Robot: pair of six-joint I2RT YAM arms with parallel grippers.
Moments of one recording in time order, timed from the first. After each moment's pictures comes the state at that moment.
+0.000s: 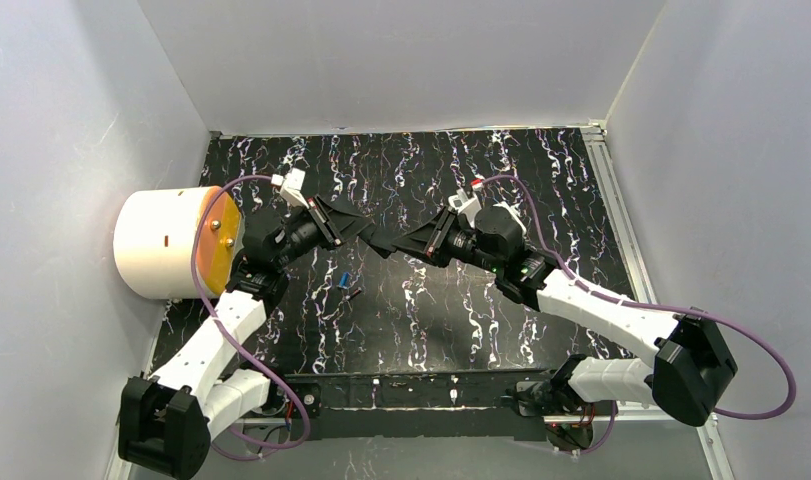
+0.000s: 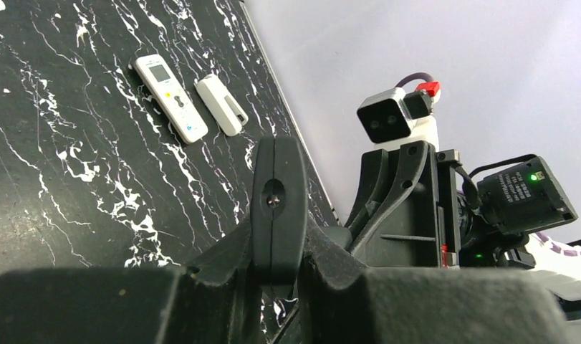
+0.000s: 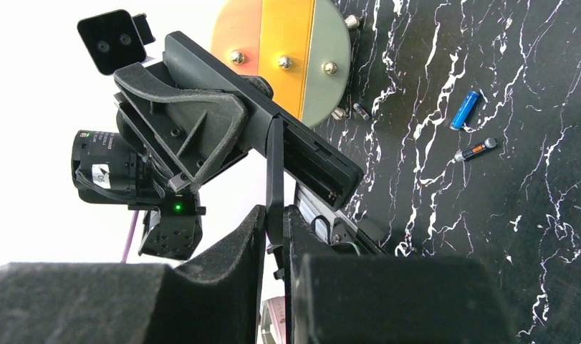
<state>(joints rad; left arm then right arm) -0.30 0.98 0.62 0.30 0.54 -0.90 0.83 1.21 0.81 0.21 -0.22 1.28</state>
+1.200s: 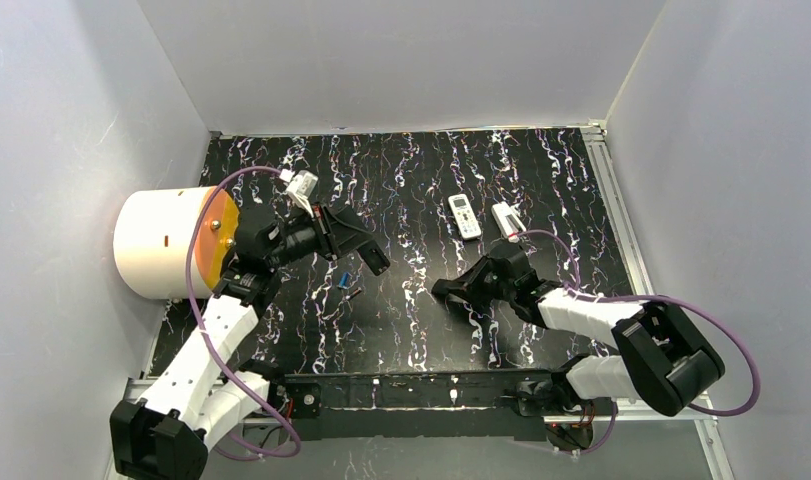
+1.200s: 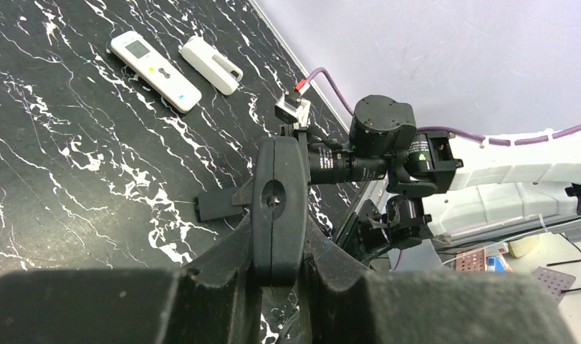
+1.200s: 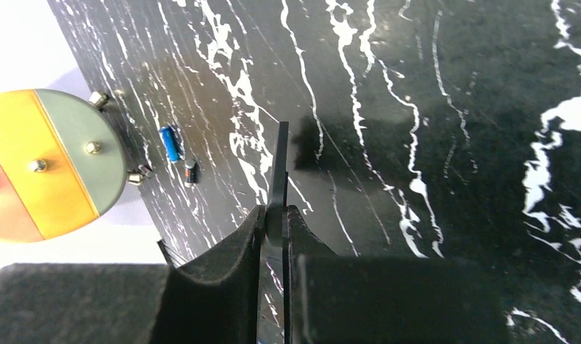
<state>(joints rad) -0.30 0.90 0.71 0.05 0.71 -0.60 0.62 1.29 0.42 0.19 -0.15 1.25</state>
